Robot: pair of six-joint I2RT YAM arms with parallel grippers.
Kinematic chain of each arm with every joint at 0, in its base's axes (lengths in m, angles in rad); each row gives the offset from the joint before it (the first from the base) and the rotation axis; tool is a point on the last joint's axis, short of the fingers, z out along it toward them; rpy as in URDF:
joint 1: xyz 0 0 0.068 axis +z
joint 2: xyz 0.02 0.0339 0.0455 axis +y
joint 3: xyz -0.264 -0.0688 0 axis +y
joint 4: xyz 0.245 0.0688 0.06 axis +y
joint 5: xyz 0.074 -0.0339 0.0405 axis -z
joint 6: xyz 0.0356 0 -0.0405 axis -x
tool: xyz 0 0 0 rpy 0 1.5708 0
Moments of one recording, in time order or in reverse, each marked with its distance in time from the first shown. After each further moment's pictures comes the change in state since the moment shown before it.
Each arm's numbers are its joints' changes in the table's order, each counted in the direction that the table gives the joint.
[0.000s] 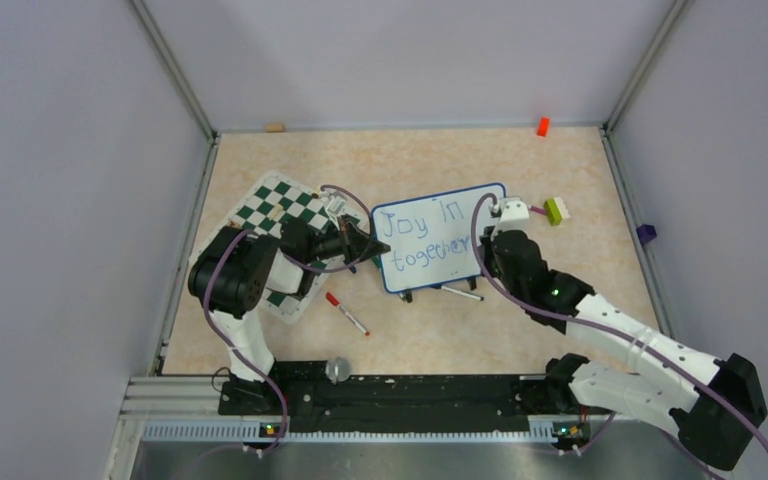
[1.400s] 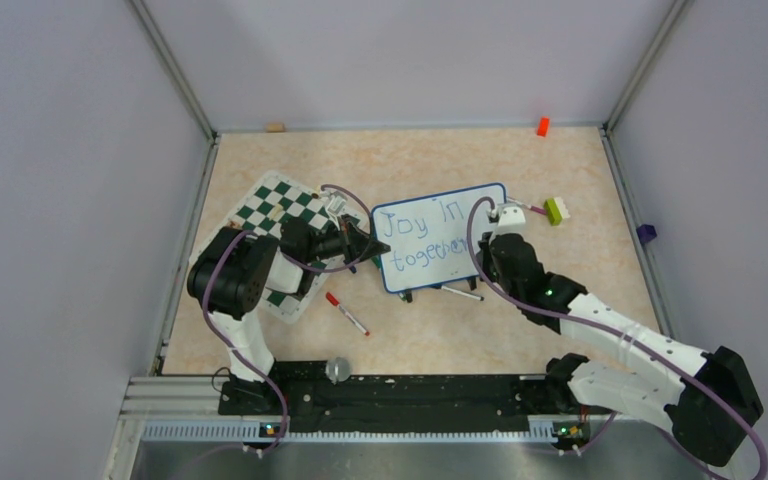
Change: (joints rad) left arm 0.000 -0.011 -0.002 0.024 0.001 -0.011; right arm -0.037 0.044 0.063 -0.060 -0.066 -0.022
